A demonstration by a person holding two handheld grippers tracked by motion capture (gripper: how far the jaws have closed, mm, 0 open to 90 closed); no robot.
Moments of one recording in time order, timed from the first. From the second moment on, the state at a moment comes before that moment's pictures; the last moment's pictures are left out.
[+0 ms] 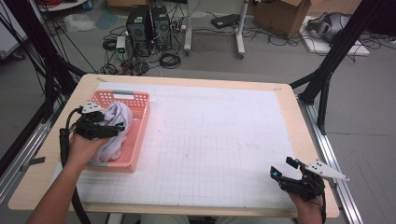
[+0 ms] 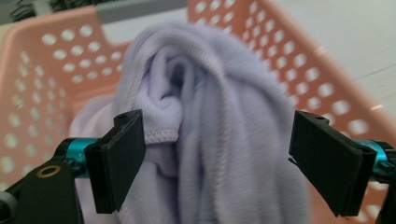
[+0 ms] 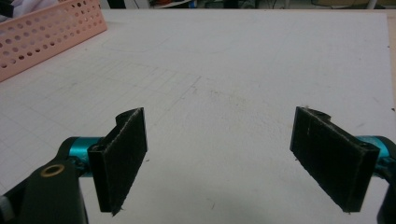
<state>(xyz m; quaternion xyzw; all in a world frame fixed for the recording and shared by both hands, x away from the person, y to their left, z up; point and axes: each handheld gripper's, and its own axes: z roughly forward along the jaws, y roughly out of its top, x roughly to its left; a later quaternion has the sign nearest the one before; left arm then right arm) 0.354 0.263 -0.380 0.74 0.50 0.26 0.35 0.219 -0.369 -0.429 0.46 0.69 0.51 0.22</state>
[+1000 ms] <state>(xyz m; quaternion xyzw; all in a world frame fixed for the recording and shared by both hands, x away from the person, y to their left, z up) 0.386 0.255 -0.422 0.77 0.56 0.21 0.23 0.227 -0.365 -0.430 0.46 0.69 0.52 0.21</state>
